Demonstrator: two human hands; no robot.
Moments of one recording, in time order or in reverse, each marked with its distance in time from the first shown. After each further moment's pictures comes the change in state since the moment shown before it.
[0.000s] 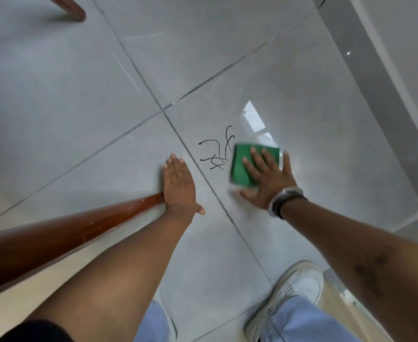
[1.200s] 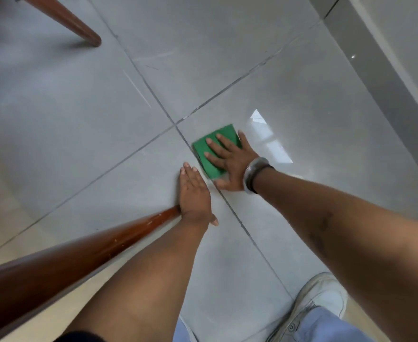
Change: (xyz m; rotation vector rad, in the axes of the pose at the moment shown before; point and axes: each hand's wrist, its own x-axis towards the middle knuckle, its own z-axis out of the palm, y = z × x) left_hand 0.000 -0.005 -0.022 0.098 -0.031 0.046; right_hand 0.087 -0.061 -0.057 -0.142 0.038 -0.352
